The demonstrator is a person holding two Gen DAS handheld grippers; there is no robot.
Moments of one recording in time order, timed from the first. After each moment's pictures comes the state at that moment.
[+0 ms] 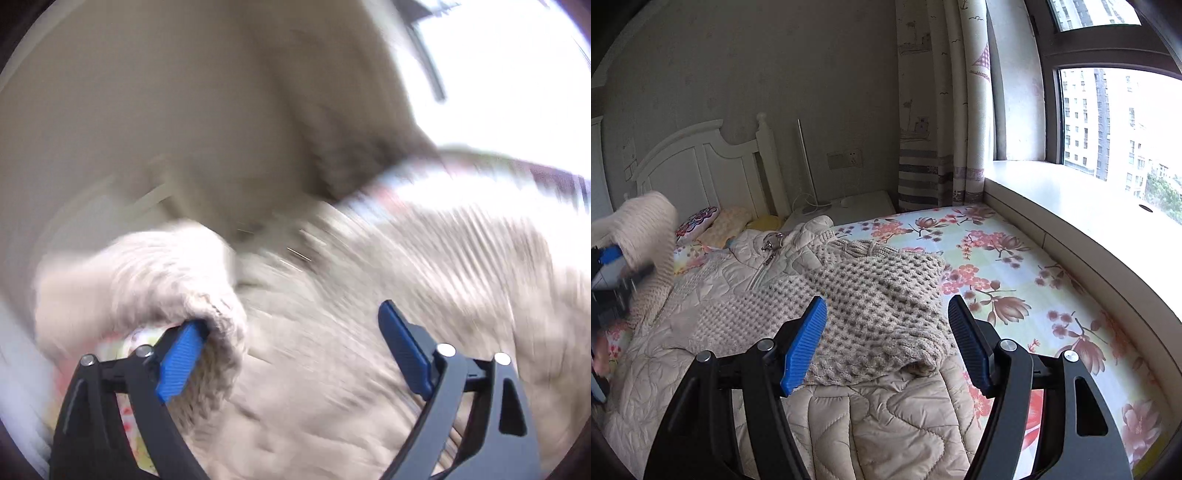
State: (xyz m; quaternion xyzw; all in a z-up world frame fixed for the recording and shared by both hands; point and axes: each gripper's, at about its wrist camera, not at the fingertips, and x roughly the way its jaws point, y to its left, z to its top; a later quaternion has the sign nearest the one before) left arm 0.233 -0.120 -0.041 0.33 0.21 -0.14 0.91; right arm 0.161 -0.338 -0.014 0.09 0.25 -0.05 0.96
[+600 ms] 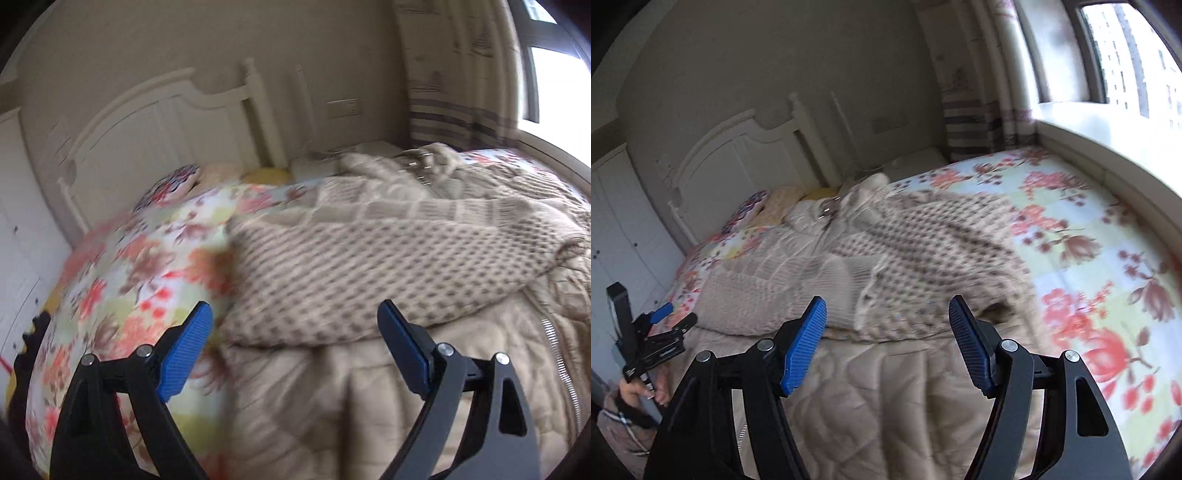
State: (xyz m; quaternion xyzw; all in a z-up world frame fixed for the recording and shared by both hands) left arm 0.255 0.072 -0.051 0.13 0.31 0.02 0.94; right arm 0.183 -0.307 -0.041 0.19 0.33 0.11 0.92
